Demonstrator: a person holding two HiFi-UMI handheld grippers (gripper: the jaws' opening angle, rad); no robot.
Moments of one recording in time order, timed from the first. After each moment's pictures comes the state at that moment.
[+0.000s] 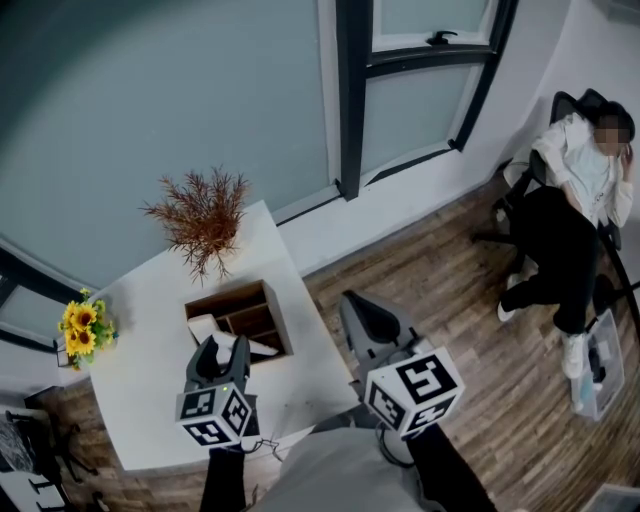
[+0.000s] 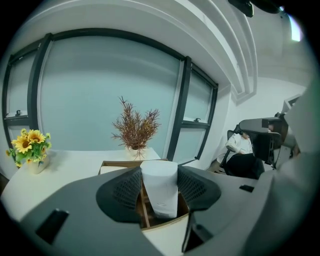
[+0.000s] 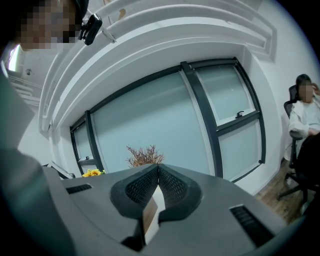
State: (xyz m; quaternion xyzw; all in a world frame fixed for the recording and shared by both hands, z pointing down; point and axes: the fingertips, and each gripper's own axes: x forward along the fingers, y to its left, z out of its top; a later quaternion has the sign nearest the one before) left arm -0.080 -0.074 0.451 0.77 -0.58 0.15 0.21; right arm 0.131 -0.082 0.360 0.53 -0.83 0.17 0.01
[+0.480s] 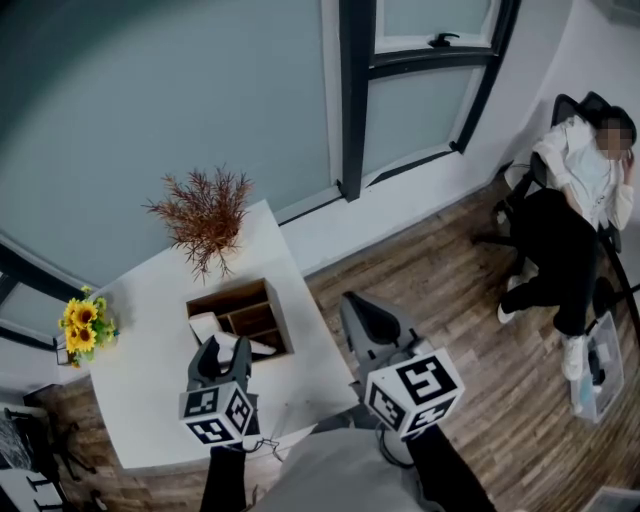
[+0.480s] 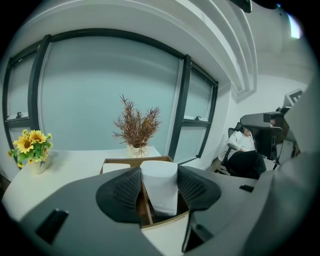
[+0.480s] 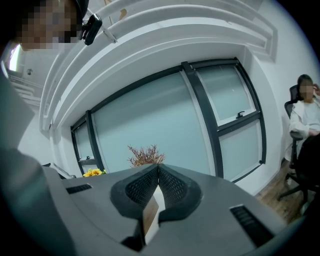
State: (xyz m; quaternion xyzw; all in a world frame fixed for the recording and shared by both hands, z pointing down) left arm -0.084 -0.071 0.458 0.77 -0.58 0.16 0.21; right arm 0.127 -0.078 0.359 0.52 -0.83 0.17 0.01
